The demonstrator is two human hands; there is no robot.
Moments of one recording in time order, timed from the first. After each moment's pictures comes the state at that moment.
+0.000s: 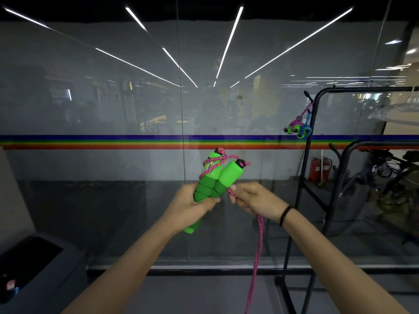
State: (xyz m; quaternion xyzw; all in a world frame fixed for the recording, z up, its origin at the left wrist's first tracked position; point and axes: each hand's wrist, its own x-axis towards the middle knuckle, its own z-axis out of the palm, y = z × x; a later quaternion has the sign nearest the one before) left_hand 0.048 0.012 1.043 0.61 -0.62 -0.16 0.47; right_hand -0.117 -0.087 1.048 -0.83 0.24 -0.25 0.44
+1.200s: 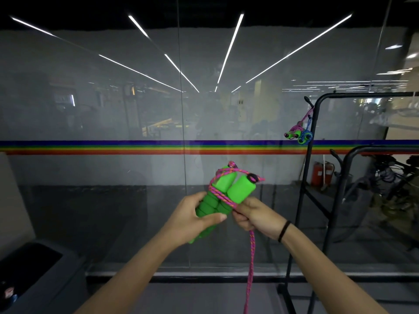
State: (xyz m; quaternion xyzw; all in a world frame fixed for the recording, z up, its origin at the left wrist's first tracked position) left_hand 0.039 0.020 1.043 0.58 -0.62 -0.20 0.48; right_hand -0.115 -0.089 1.028 -0.75 0.19 -0.25 0.58
